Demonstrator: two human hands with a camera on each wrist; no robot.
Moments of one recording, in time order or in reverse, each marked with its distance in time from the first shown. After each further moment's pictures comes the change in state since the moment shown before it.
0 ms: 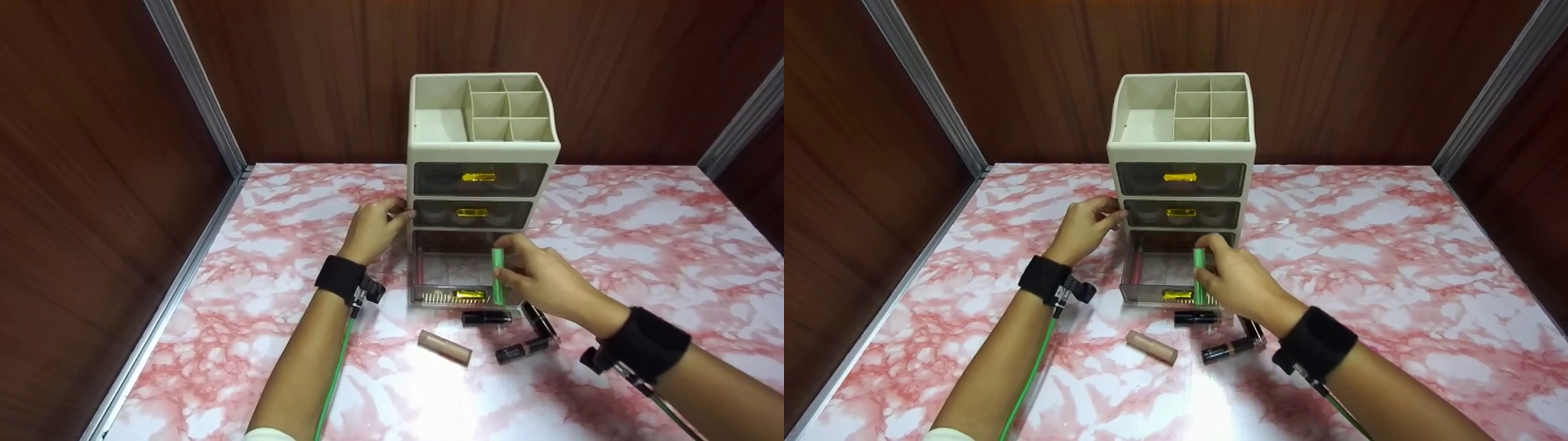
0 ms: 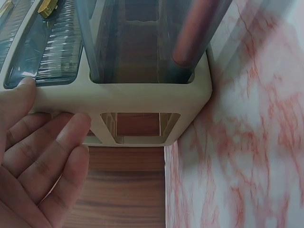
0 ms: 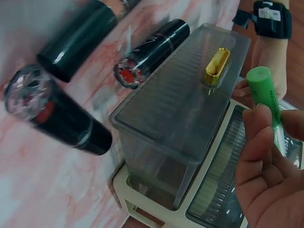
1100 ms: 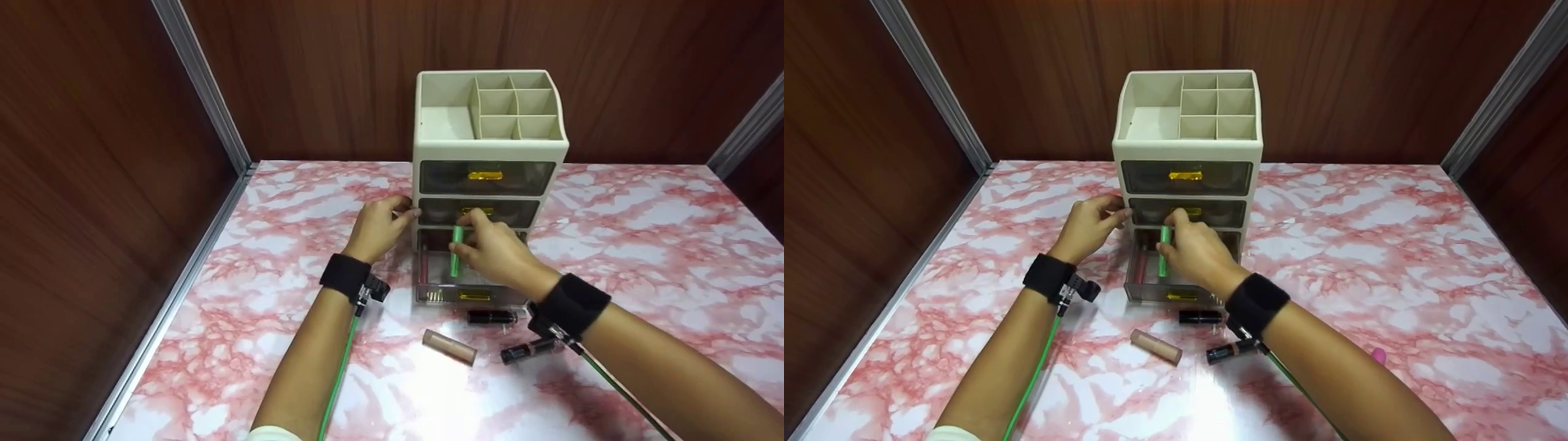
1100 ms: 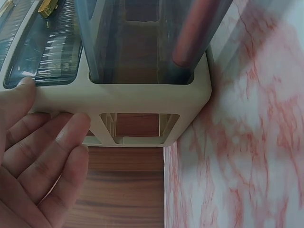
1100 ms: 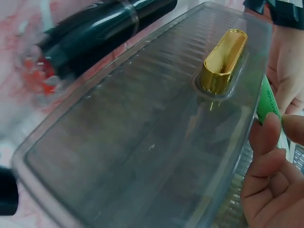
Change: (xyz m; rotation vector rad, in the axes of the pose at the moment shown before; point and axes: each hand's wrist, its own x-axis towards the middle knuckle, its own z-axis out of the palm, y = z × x) left_hand 0.000 0.000 0.000 -0.038 0.001 0.024; right_hand 0.068 -0.017 0.036 -0.146 0.111 -0.030
